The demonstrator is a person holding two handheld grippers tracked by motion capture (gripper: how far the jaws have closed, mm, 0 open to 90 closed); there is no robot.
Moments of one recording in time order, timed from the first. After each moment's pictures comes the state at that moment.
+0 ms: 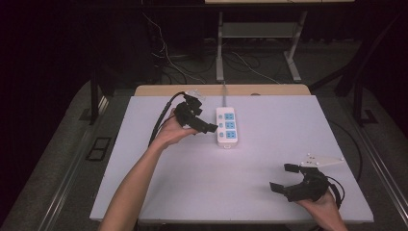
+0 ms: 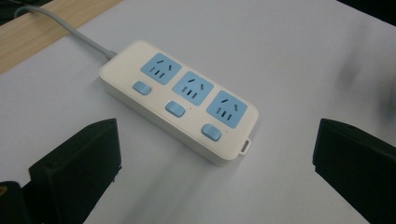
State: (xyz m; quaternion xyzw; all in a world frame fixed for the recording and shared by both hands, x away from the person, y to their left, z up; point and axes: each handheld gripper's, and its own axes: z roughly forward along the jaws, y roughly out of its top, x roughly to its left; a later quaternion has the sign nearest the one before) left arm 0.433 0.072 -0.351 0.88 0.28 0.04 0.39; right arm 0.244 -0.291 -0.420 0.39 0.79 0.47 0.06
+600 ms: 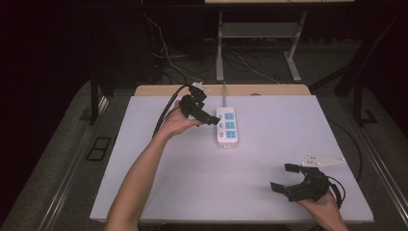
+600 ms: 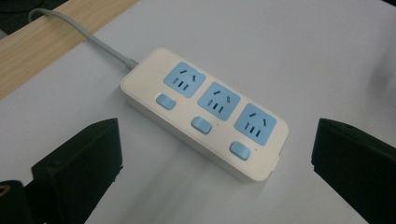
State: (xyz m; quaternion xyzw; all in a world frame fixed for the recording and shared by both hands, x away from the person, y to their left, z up) left arm 0.466 0.058 -0.351 0.89 0.28 0.05 0.36; right arm 0.244 -0.293 -0.420 0.39 0.79 0.47 0.06
